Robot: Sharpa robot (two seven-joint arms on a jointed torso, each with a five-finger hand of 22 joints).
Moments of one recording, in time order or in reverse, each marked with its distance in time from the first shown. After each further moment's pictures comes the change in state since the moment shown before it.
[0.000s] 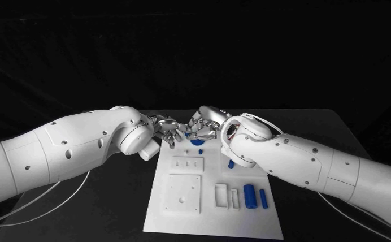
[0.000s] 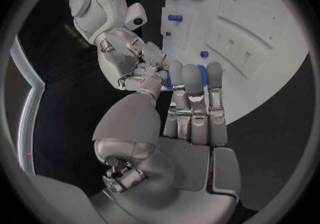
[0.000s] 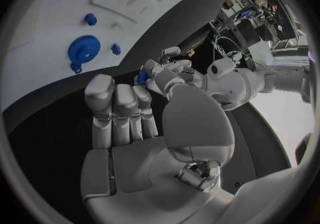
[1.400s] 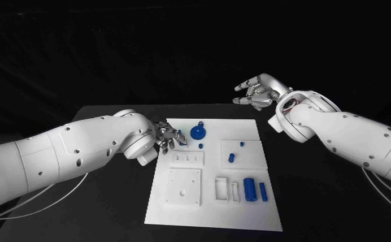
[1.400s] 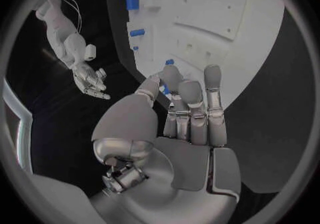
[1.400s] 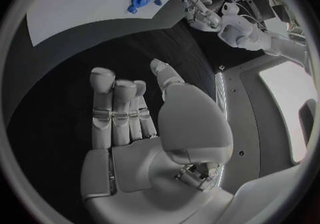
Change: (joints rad) left arm -0.029 0.020 -0.049 -0.004 -0.219 0.012 -0.118; left_hand -0.058 -0.003 0.049 -0.031 0.038 0.007 0.007 -0.001 0.061 0.005 -0.031 0.216 0.080 0.026 -0.035 0.191 0.066 0.000 0.065 -0.040 -0.013 0.210; right arm -0.002 -0.271 0.123 -0.021 0.241 -0.104 0.180; right_hand 0.055 -0.048 -0.294 0.118 0.155 -0.214 0.050 0.004 -0.011 -0.107 0.032 -0.140 -0.214 -0.023 0.022 -0.153 -0.098 0.008 -0.003 0.014 -0.304 0.001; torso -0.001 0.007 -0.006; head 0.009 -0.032
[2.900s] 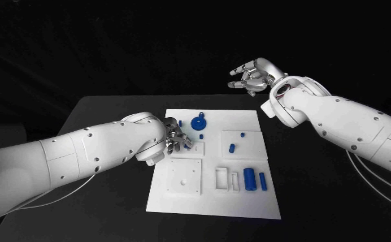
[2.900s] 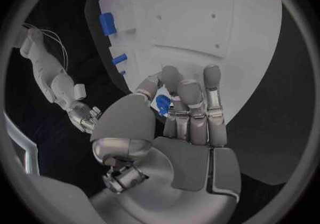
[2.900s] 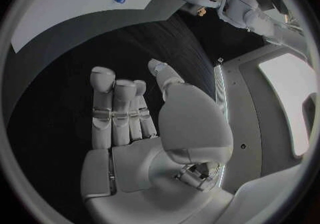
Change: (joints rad) left arm -0.062 0.063 -0.006 -0.020 -0.219 0.016 -0.037; left_hand -0.035 -0.017 0.062 -0.005 0.008 0.000 0.000 0.002 0.123 -0.001 0.000 0.029 -0.013 0.003 0.000 0.011 0.011 0.000 0.035 0.004 -0.095 0.113; right arm 0.016 0.071 0.016 -0.050 0.041 -0.012 0.000; right_hand -0.009 0.001 0.036 -0.041 0.051 0.007 0.000 0.000 0.000 0.000 0.000 0.000 -0.011 0.004 -0.004 -0.006 -0.005 -0.002 0.000 0.000 -0.017 0.000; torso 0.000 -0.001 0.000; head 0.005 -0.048
